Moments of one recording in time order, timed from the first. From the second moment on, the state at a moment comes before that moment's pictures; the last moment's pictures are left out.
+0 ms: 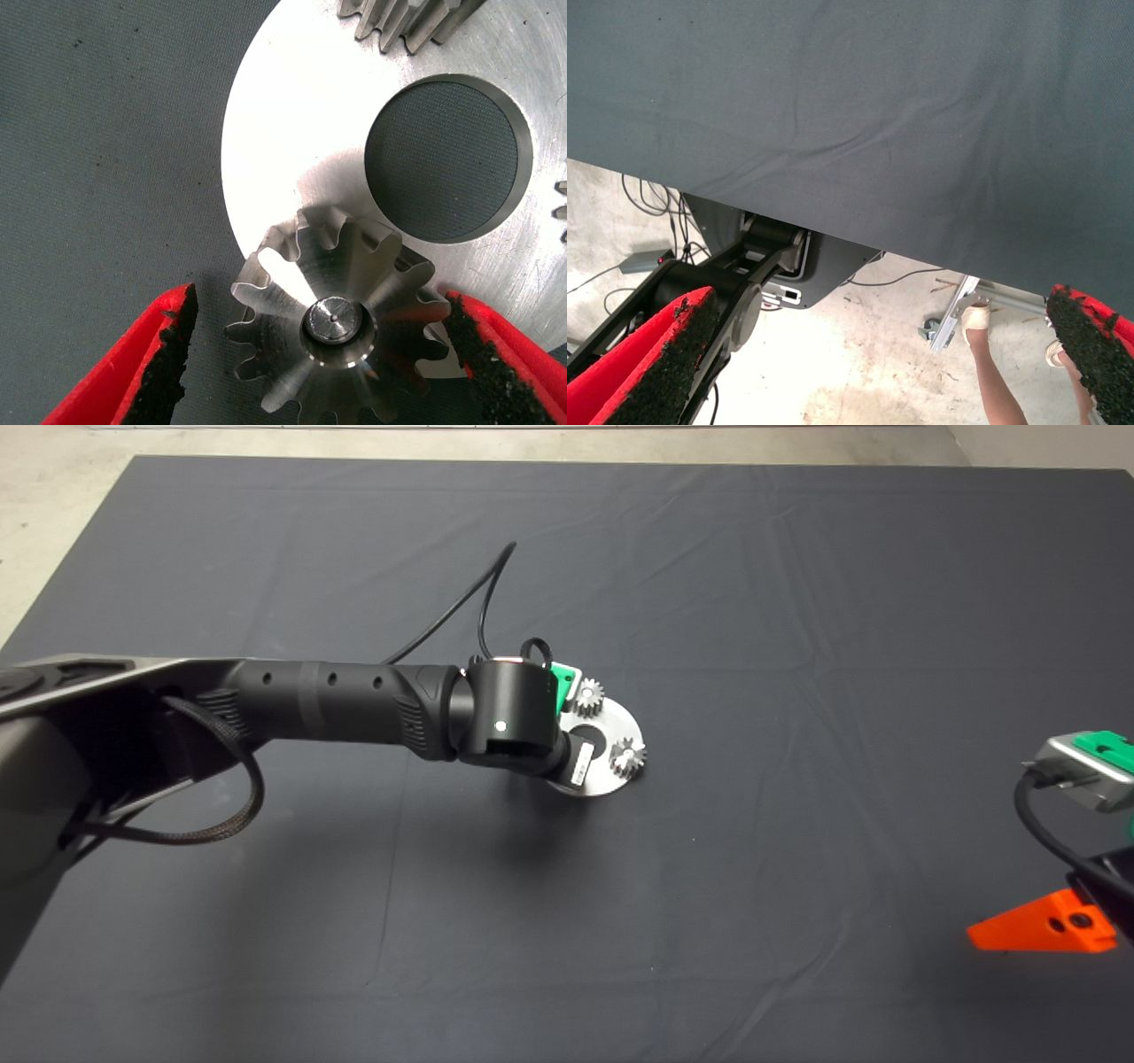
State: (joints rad) left arm -0.24 2.77 -1.08 0.86 1.53 -1.35; right arm 0.75 1.92 -0.34 0.14 -1.42 1.41
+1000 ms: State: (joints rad) left arm -0.24 2.77 -1.08 0.86 1.53 -1.35; right arm 0.75 1.92 -0.34 0.14 -1.42 1.41
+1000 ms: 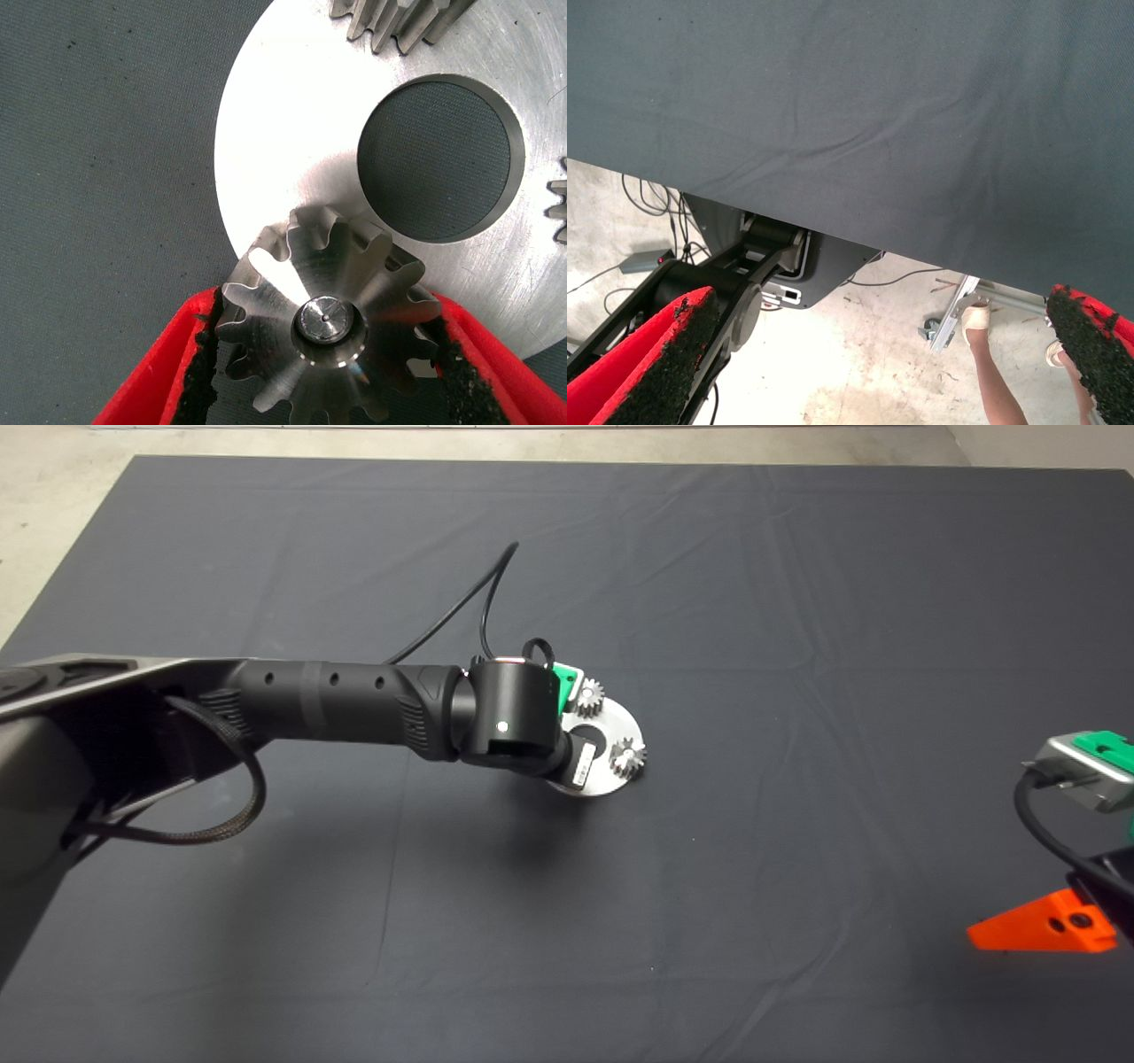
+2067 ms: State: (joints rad) left arm -0.24 2.77 -1.08 0.86 1.53 -1.36; right arm 0.75 1.92 -0.34 0.14 -1.42 1.41
